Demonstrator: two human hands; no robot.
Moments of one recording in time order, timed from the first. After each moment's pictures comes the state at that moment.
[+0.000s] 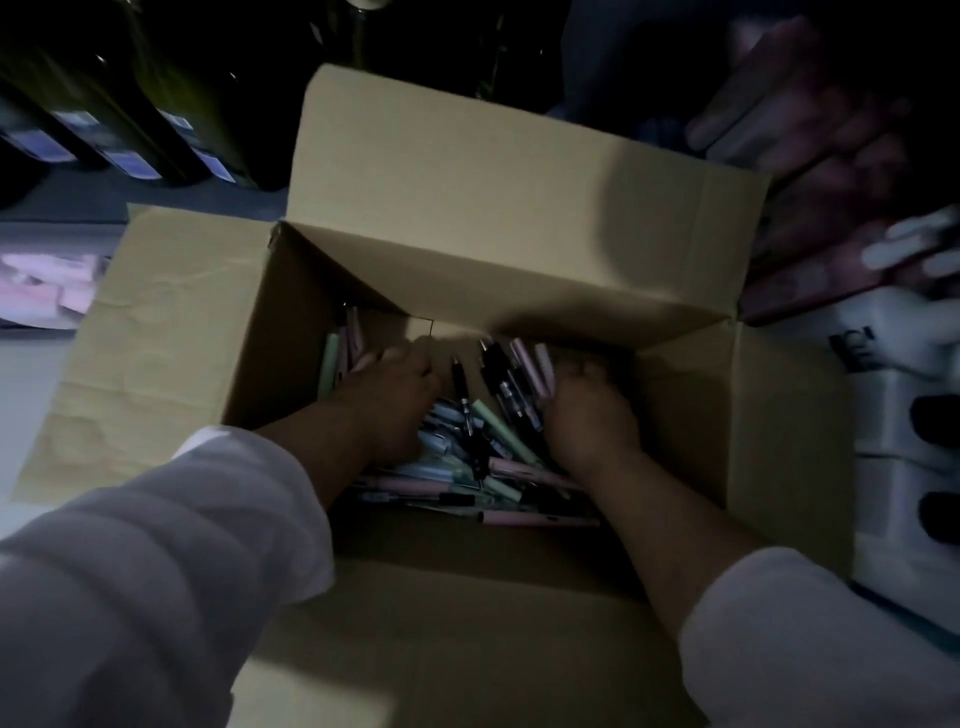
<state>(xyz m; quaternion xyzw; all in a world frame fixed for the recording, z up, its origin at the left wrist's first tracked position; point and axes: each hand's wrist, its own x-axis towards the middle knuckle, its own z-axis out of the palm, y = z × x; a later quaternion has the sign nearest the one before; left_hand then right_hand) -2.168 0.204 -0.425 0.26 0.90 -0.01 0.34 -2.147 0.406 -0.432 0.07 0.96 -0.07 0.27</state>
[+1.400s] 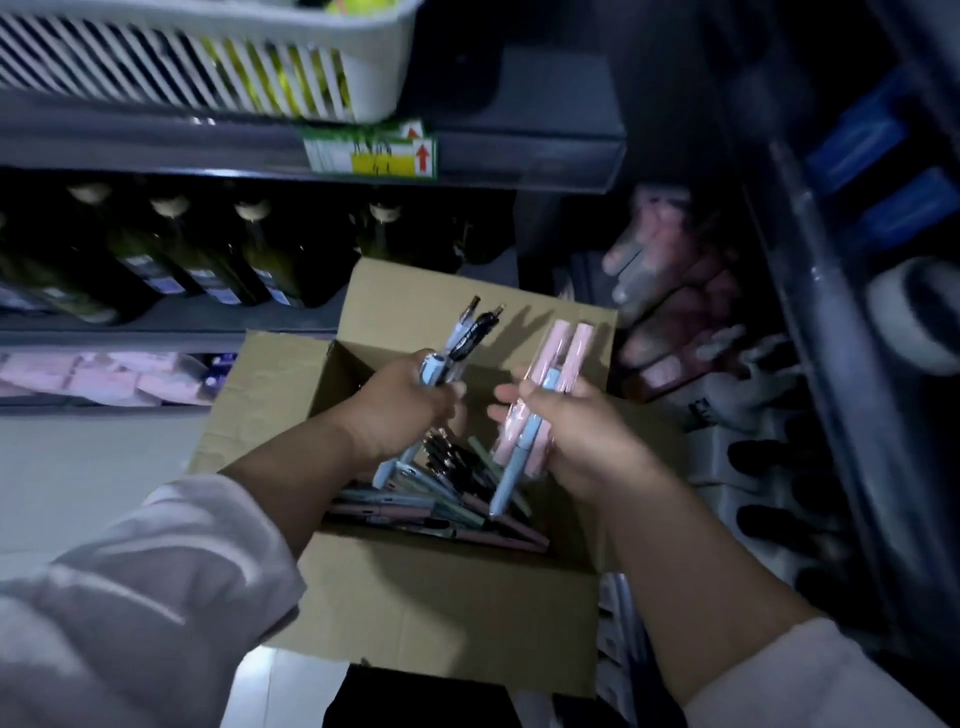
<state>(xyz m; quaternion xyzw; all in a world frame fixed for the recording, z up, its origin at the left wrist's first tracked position) -2.161 0.228 -0.233 -0.07 0.79 0.53 0.29 -2.149 0.402 -0.251 0.27 0.59 -0.72 0.24</state>
